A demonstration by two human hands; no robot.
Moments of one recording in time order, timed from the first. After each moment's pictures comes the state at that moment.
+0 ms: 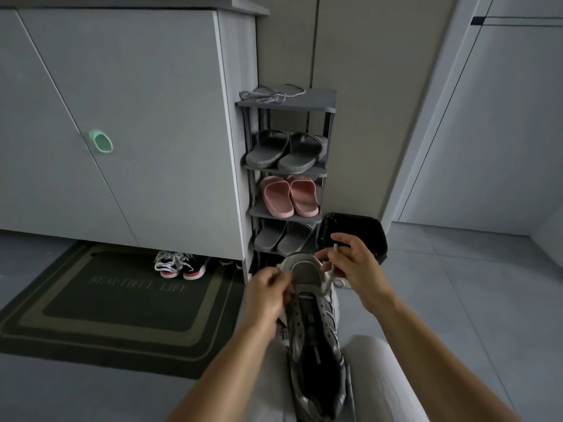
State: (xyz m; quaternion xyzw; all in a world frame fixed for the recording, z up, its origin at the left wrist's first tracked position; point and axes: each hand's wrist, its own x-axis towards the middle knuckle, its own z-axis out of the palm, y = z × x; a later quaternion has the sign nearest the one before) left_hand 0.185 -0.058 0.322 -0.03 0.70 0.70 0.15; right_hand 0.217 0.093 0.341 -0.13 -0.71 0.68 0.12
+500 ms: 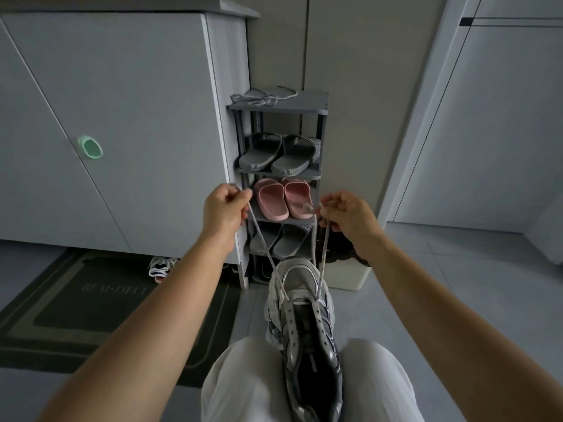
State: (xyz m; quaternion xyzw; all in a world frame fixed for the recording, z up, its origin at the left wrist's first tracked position) left_hand 0.087 -0.073 0.408 0.06 0.72 0.69 -0.01; right_hand 0.170 0.111 0.405 -0.14 -0.75 0.63 0.15
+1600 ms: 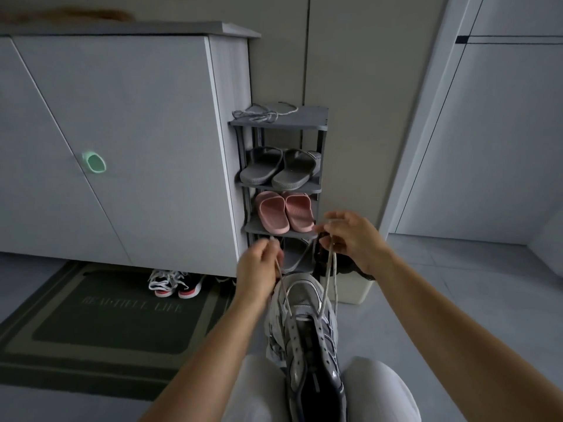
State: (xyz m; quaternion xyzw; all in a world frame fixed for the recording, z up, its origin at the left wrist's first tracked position) left_hand 0.139 -0.048 0.369 0.10 0.78 0.62 0.03; right_hand 0.165 0.125 0.399 -0.16 -0.70 0.69 0.08
